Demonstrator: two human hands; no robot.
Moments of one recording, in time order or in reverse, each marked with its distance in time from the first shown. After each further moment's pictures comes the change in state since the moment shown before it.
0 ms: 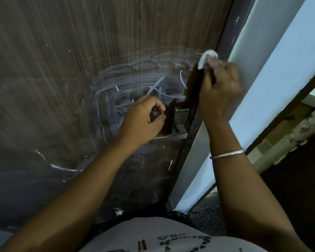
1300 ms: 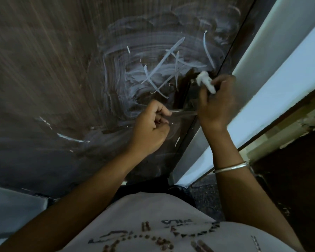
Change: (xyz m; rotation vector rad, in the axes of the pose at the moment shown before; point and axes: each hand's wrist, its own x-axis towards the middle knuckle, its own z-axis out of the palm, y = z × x) left_hand -0.071 -0.014 0.023 -0.361 -0.011 -0.316; right_hand -0.084 0.000 -0.012 -0.031 -0.249 0.257
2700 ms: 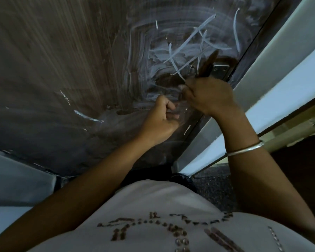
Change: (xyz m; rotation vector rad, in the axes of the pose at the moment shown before) left_hand -0.023 -0.026 -0.011 -0.142 -0.093 -0.276; right_hand -0.004 -0.021 0.016 -0.490 -0.890 -0.446
